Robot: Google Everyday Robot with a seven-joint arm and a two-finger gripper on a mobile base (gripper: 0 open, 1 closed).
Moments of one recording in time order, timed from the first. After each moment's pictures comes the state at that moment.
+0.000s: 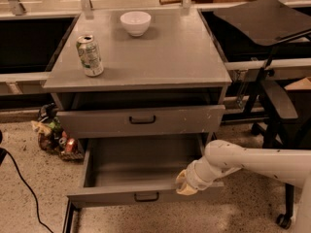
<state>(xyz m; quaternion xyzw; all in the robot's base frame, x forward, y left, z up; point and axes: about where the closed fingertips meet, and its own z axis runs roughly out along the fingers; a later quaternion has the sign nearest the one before) 0.482 -0.099 0.444 -0.69 0.68 0.17 0.18</state>
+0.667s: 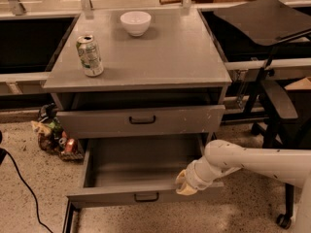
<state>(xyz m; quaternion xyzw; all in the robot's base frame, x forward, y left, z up) 0.482 -0.099 0.444 -0.69 0.68 0.17 0.18</state>
